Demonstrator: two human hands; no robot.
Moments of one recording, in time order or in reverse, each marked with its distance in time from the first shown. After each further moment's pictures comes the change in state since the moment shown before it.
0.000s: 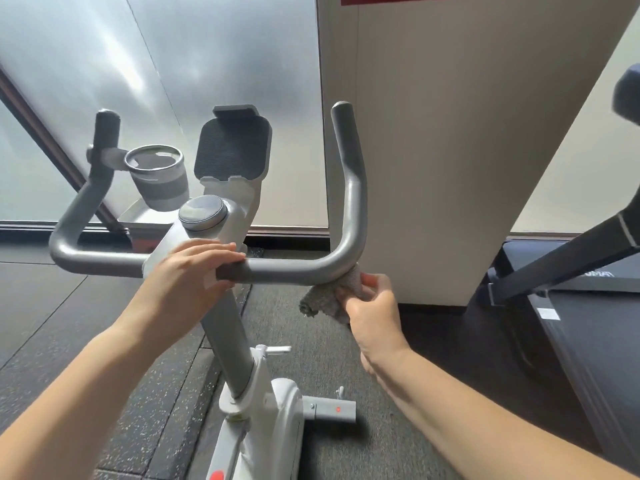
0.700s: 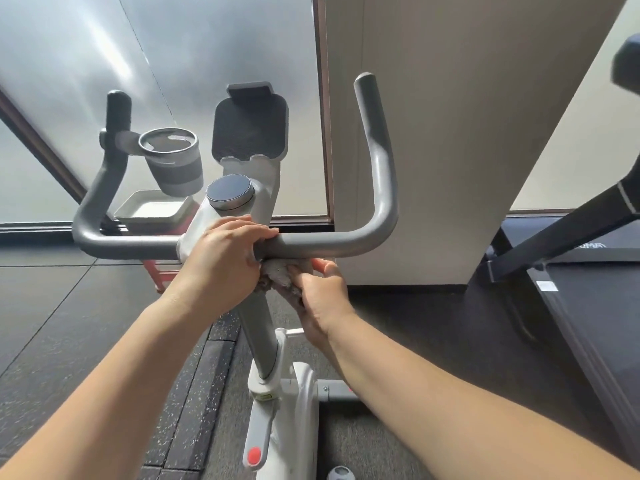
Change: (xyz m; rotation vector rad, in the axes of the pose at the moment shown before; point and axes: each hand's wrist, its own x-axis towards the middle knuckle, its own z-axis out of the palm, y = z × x) left_hand -0.005 0.004 -0.006 0.001 0.065 -0.010; right_hand -0.035 0.012 0.113 0.284 -0.062 0.277
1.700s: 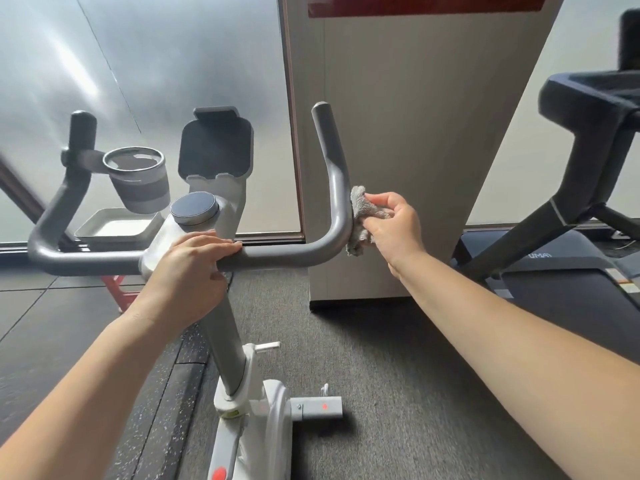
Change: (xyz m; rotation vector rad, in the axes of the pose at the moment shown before) left_hand -0.001 -0.009 0.014 0.015 0.007 0.046; right_hand 0.017 -0.135 -0.103 -0.491 0.180 -0.587
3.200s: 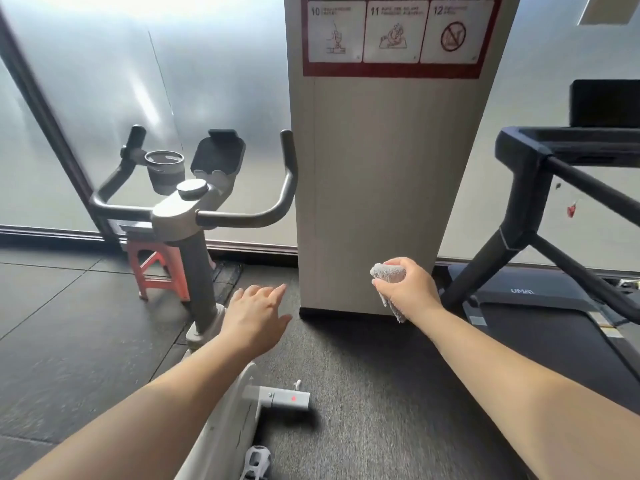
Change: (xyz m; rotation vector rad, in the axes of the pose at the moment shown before) left_hand -0.137 0.236 0.053 0.299 -0.312 -0.135; right_hand -0.115 0.035 -0.238 -0.557 -0.133 -0.030
